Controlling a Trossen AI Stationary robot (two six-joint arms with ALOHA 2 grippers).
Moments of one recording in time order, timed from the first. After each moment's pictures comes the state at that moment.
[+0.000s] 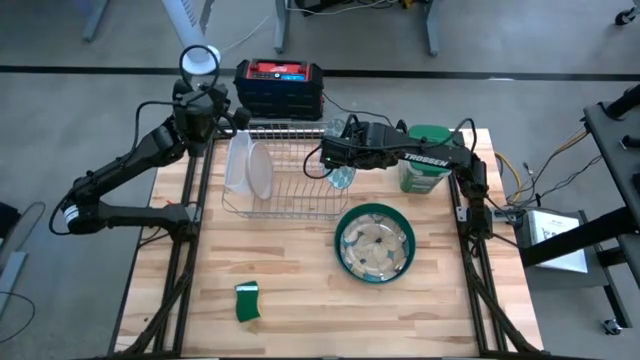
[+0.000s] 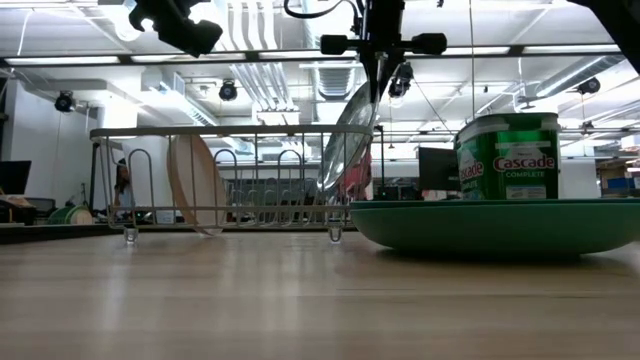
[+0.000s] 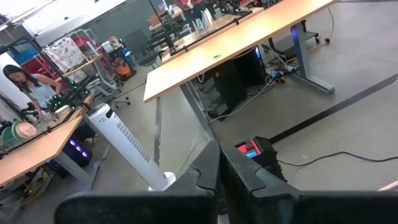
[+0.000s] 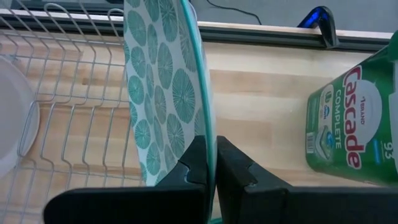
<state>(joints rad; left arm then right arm) 0.59 1.04 1.12 -0.32 -0.83 0.24 -0.16 2.01 2.13 -1.51 0.53 1.27</state>
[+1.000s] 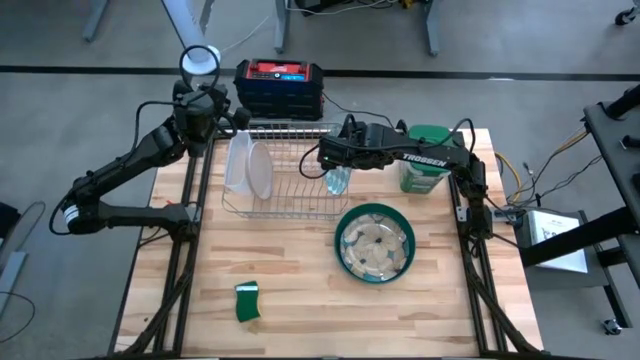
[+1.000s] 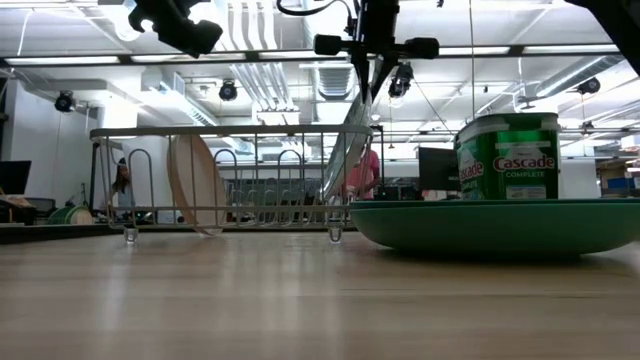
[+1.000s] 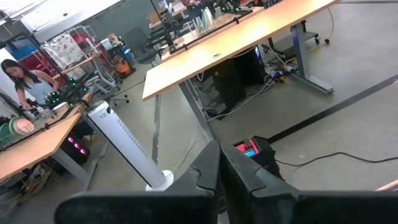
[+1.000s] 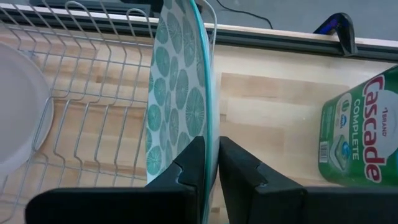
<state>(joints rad) 0.59 1.04 1.12 -0.32 -0.83 0.22 -0.16 2.01 2.13 -1.45 0.52 1.21</state>
